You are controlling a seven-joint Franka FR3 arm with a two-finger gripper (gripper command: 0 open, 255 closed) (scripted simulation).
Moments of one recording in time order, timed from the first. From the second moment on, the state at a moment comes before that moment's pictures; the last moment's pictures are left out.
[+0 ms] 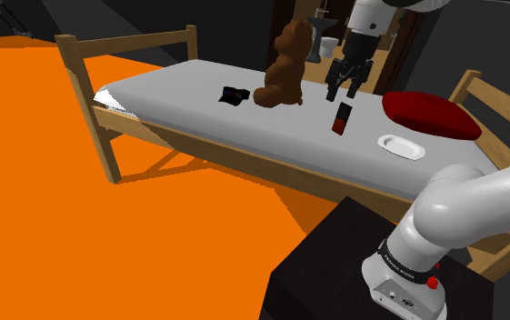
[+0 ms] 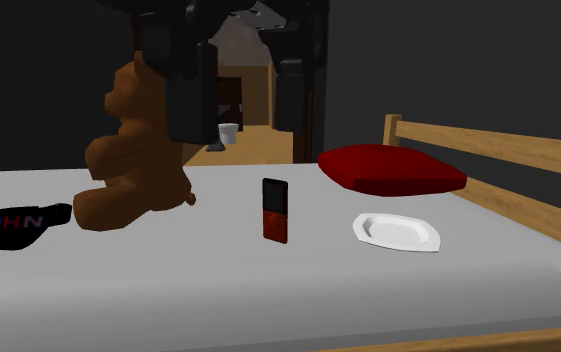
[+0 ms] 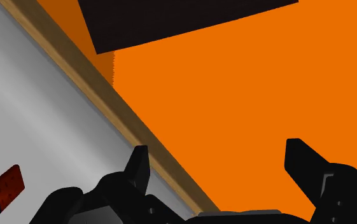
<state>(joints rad) -0.03 -0.72 -0.09 -2.29 -0.02 1.60 0.08</state>
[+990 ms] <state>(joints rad) -0.12 -0.34 -0.32 -2.13 -0.08 1.83 -0.08</state>
